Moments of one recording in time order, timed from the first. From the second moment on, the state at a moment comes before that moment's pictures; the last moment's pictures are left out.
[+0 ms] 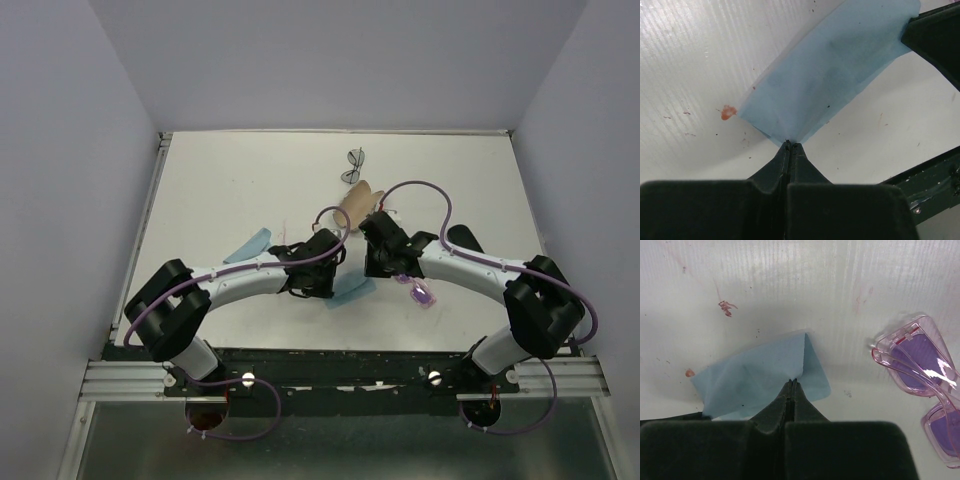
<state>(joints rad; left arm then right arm) -0.89 1.56 0.91 -0.39 0.01 -0.69 0.74 1.53 0.93 -0.43 0.18 0.71</state>
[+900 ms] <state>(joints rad) -0.91 1.61 0.91 -0.40 0.04 -0.68 0.74 1.57 0.93 -0.46 0.16 0.69</state>
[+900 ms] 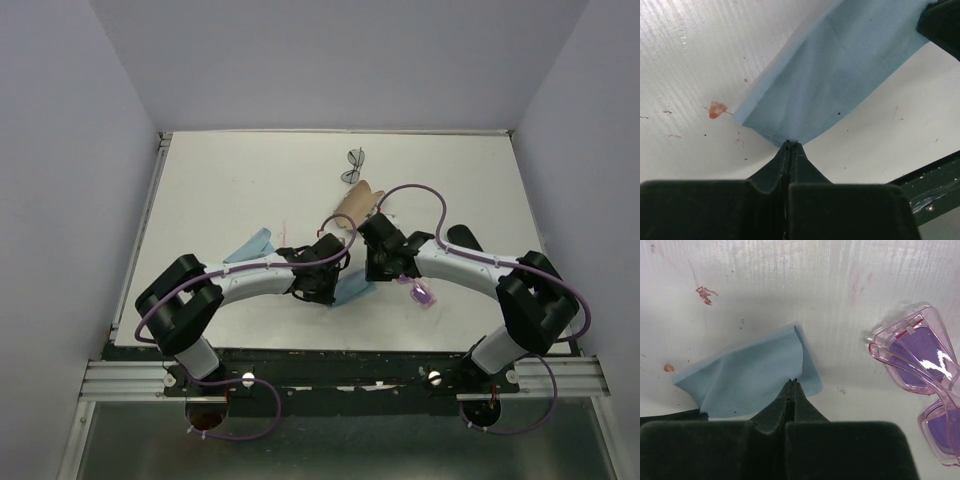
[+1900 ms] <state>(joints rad) -0.89 1.48 0.90 -0.39 0.07 -0.70 0.74 1.50 0.89 -0.48 0.19 0.69</state>
